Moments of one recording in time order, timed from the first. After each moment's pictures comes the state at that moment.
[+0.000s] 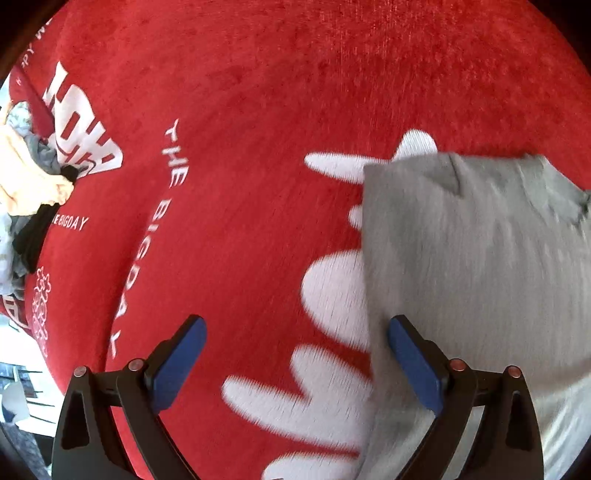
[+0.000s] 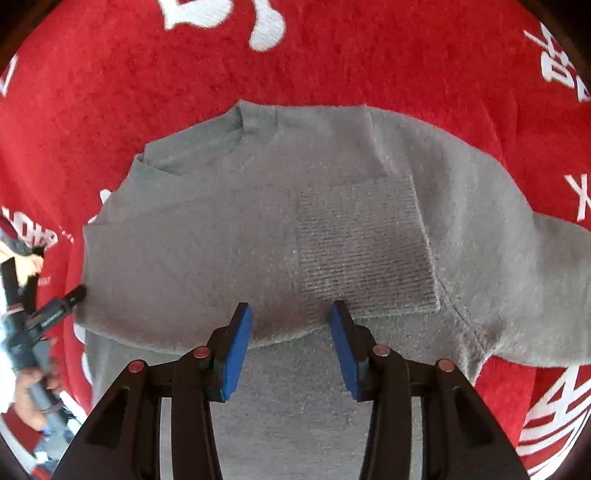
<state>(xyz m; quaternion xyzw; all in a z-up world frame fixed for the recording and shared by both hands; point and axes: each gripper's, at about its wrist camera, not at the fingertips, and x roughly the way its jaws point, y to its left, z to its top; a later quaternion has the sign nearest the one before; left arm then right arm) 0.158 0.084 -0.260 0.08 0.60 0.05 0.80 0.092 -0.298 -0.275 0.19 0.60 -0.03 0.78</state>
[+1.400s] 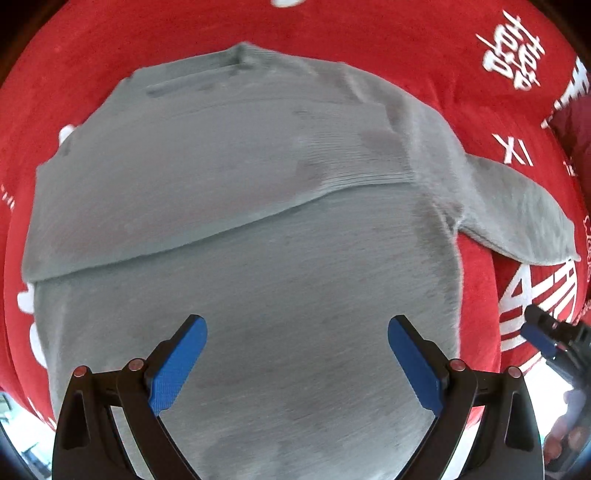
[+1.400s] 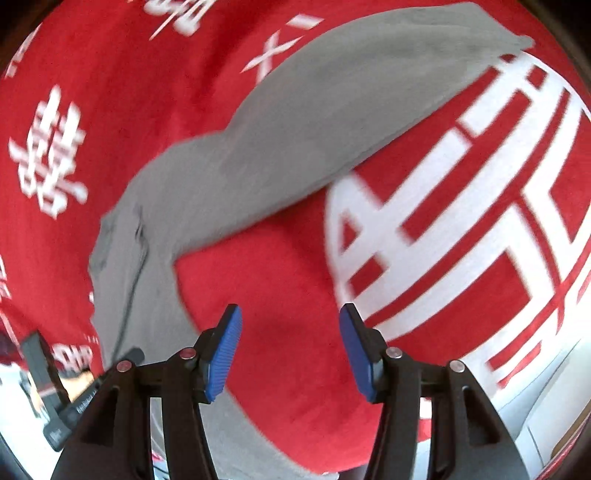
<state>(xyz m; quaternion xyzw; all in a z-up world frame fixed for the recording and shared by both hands) 0.033 -0.222 -0.253 0.10 0.67 -0.17 0.72 -0.136 -0.501 -0.278 0.46 0.52 -0.18 0.70</state>
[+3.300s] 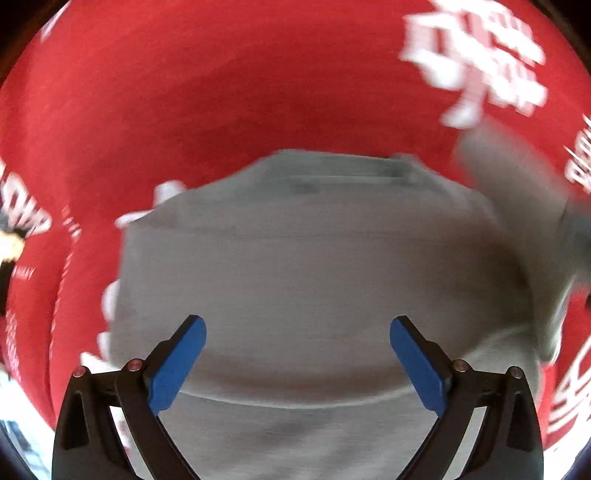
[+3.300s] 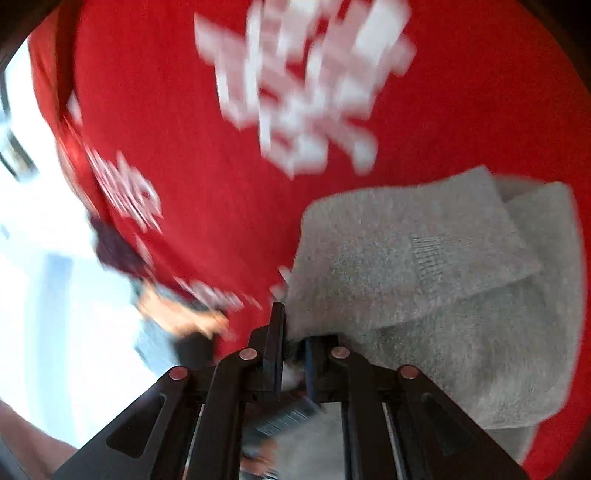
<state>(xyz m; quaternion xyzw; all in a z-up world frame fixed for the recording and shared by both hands) 0.144 -0.115 -0.233 0.09 0.57 -0.05 0.81 0.105 -0.353 -0.225 0.44 0.45 0.20 0.75</state>
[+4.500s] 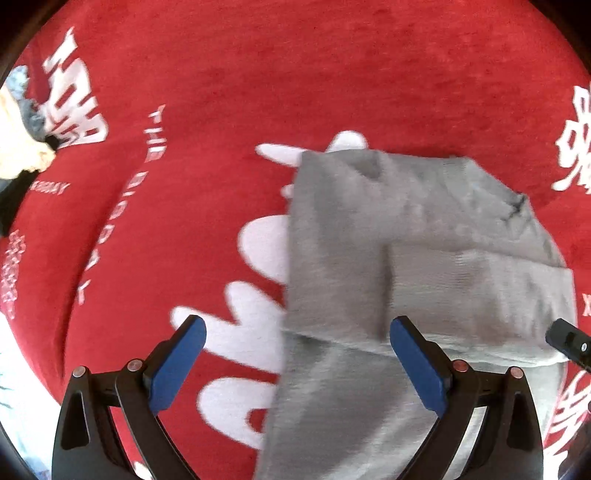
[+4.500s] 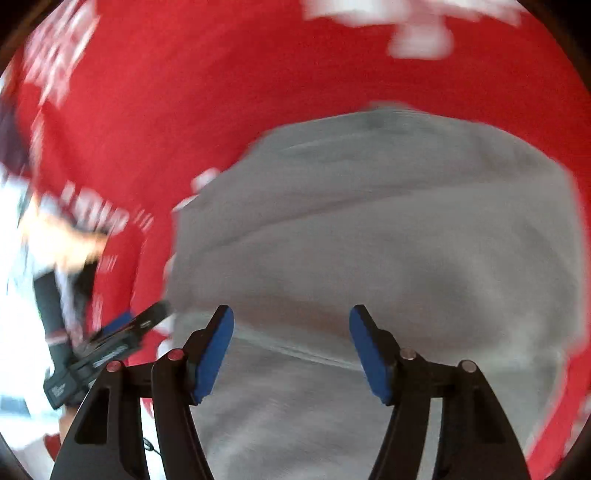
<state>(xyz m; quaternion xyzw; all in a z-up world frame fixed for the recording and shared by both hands) 0.125 0.052 -0.233 -0.01 0.59 0.00 0.80 0.084 -0.257 -0.238 0.27 0.57 0.05 0.78</state>
